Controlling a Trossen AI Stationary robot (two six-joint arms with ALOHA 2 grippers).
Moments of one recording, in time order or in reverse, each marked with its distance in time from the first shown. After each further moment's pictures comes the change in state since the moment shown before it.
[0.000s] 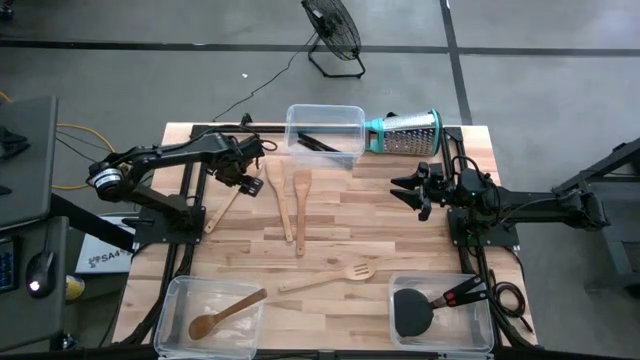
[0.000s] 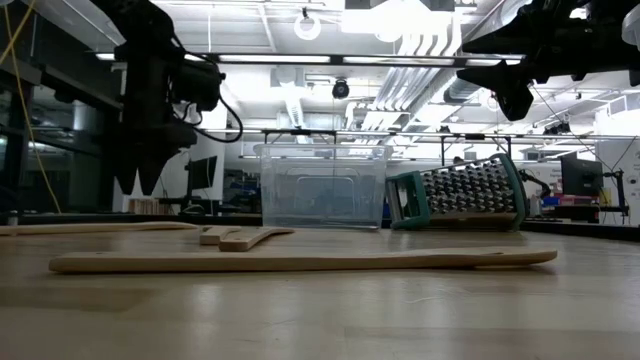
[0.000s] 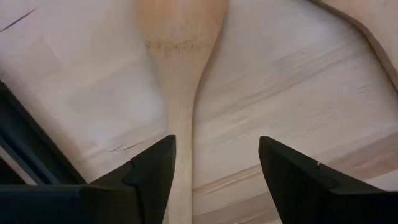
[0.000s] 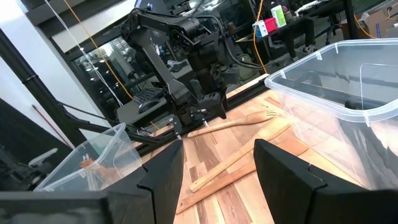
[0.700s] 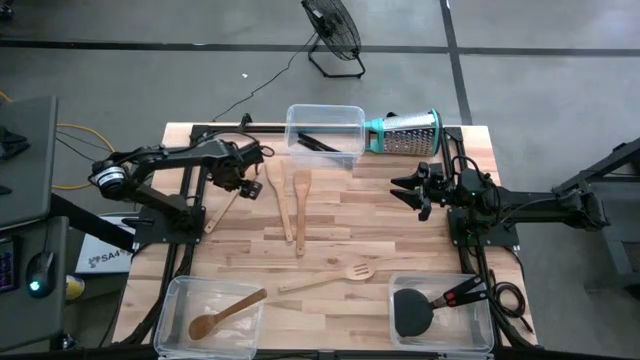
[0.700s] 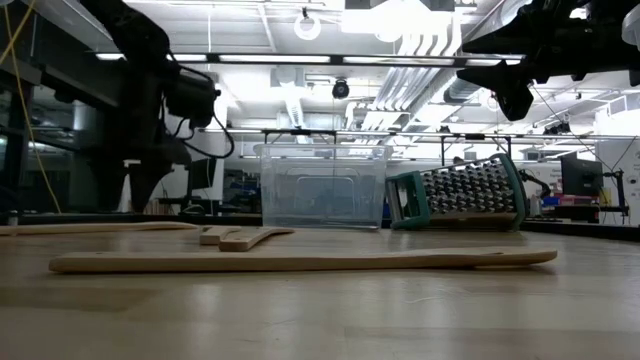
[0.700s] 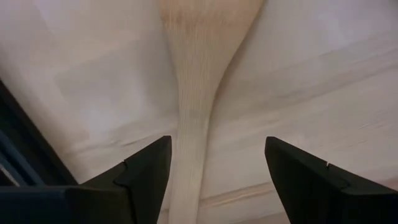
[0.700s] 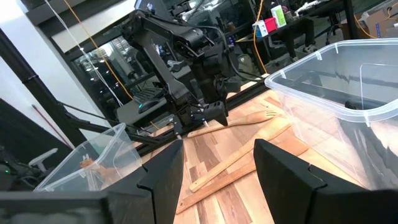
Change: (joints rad) left arm 0.002 0.028 -0.098 0.082 -0.017 -0.093; right arm 0.000 0.000 0.000 0.000 0.000 0.000
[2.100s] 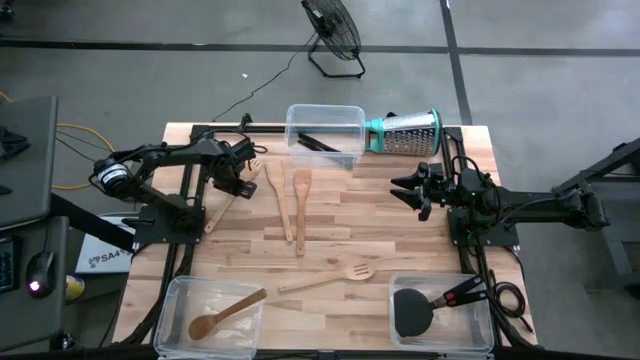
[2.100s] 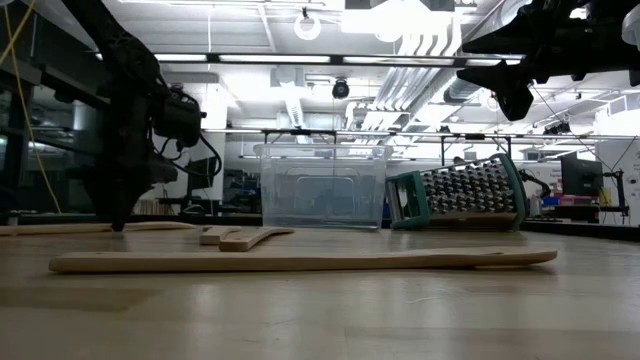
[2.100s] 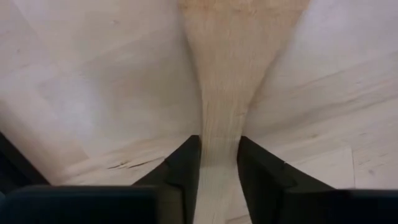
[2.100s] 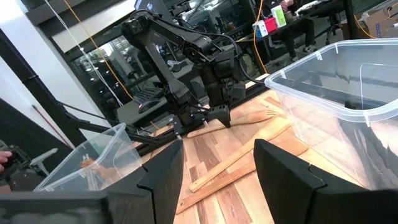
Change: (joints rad) left arm 0.127 0.071 -0.138 0.125 0.103 0.136; right arm 0.000 0.000 0.000 0.000 0.000 0.000
